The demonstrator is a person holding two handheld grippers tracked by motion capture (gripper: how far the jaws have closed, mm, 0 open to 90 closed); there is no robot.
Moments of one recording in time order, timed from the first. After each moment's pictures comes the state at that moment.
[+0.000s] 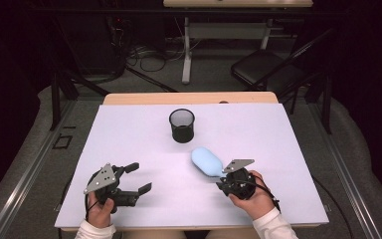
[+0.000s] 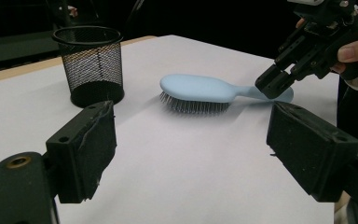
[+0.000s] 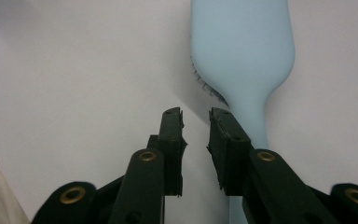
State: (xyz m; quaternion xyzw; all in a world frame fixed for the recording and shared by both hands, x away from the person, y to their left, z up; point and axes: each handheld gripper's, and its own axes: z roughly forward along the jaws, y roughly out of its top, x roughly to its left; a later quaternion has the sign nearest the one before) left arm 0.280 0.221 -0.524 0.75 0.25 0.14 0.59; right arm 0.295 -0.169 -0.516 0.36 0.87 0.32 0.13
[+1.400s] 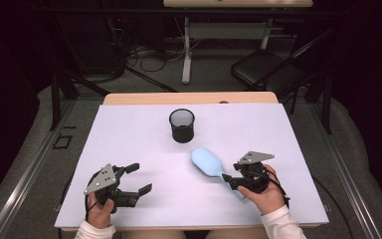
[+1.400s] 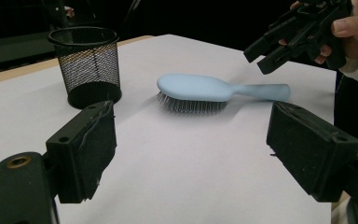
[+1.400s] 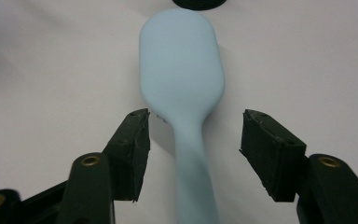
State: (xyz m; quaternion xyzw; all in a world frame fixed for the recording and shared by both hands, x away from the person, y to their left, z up) left arm 0.279 0.220 -0.523 0.76 0.24 0.14 0.59; right arm 0.306 -0.202 -0.507 0.40 0.82 0.39 0.16
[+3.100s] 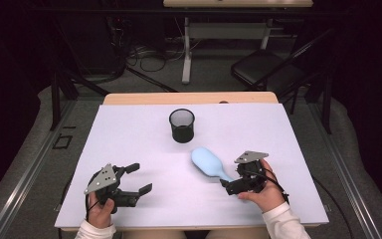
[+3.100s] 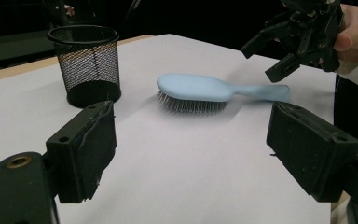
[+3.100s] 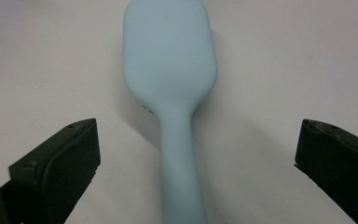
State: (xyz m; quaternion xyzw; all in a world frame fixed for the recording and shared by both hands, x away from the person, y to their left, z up) left arm 0.280 0.220 -0.524 0.76 0.25 0.14 0.59; right arm 0.313 -0.196 -0.514 0.40 0.83 0.35 0.16
